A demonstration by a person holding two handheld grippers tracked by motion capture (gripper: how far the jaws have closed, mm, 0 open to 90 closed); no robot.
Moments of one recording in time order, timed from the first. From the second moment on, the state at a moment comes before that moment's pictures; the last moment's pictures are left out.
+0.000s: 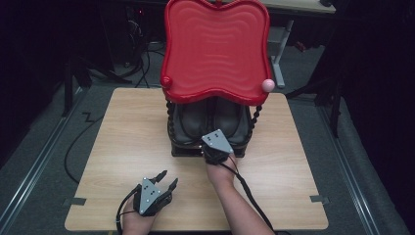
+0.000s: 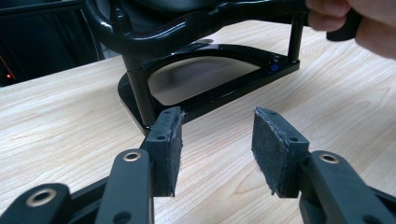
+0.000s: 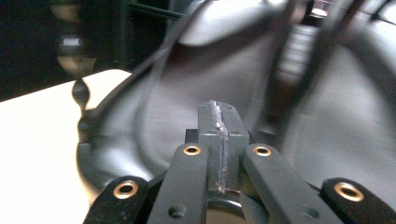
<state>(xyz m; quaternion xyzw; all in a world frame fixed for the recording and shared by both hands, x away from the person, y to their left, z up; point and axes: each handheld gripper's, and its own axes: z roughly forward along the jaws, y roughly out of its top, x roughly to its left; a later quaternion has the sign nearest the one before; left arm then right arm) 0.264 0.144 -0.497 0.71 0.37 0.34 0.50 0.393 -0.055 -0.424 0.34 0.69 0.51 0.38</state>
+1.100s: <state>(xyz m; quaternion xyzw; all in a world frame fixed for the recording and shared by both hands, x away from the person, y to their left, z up) 0.262 0.141 -0.499 0.71 0.37 0.34 0.49 0.385 -0.051 -0.445 0.33 0.67 0.53 0.40</state>
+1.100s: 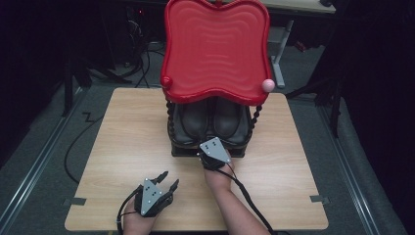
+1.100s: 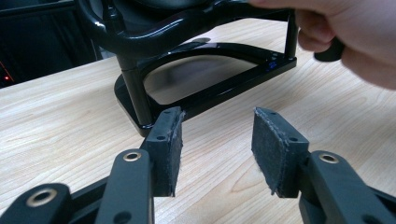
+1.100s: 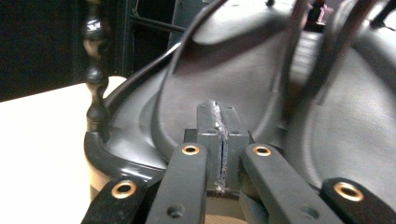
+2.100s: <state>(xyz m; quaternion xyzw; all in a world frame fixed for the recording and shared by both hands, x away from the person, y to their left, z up) 0.264 0.142 -0.501 0.71 0.37 0.34 0.49 0.407 -0.148 -0.442 0.44 0.63 0.46 0.45</state>
